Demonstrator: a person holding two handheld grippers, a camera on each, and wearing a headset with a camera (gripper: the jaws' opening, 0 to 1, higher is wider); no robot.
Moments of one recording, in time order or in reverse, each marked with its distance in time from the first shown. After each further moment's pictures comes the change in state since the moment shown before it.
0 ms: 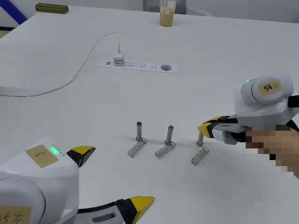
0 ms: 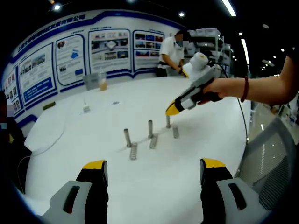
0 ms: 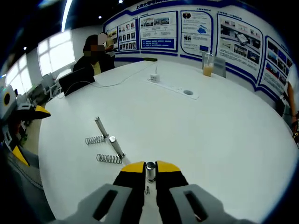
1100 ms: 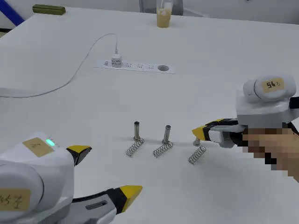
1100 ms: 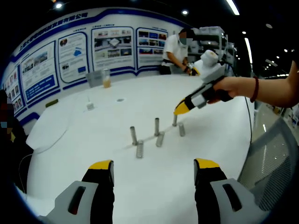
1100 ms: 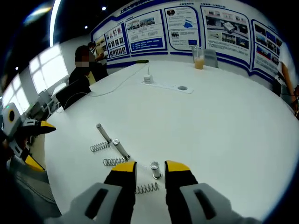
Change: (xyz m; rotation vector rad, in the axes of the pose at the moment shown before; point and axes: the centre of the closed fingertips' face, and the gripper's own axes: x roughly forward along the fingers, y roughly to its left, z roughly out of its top) left arm 0.006 0.017 -0.003 -0.011 0.020 0.021; right arm -0.014 0.003 -0.004 0.156 -0.032 0.002
